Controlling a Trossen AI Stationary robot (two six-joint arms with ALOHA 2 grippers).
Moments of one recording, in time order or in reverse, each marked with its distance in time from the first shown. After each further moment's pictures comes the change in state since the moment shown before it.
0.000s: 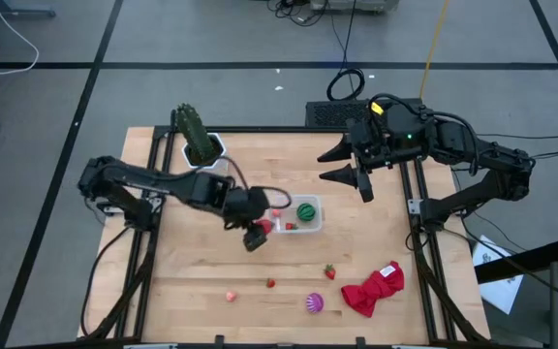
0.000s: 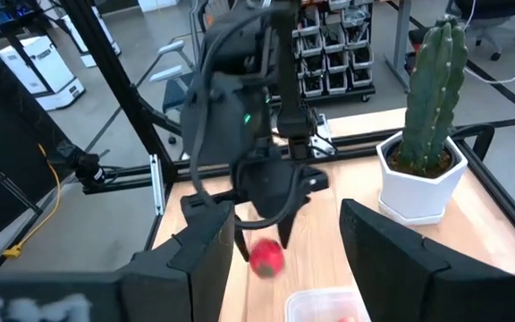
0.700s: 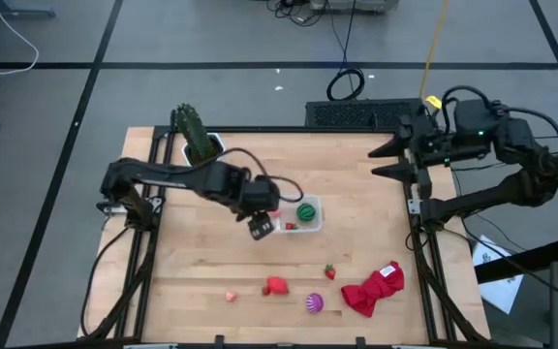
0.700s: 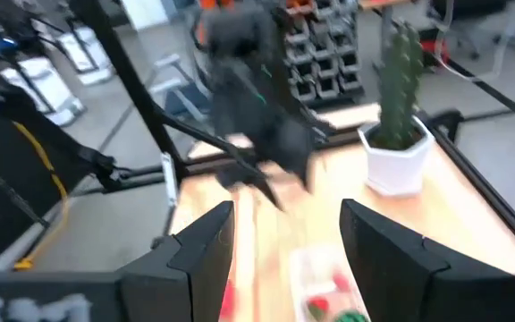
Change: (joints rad) left arm 0.028 0.185 0.367 -0.391 -0.126 0.021; right arm 0.000 -0.245 0.001 -0.233 0.038 0.052
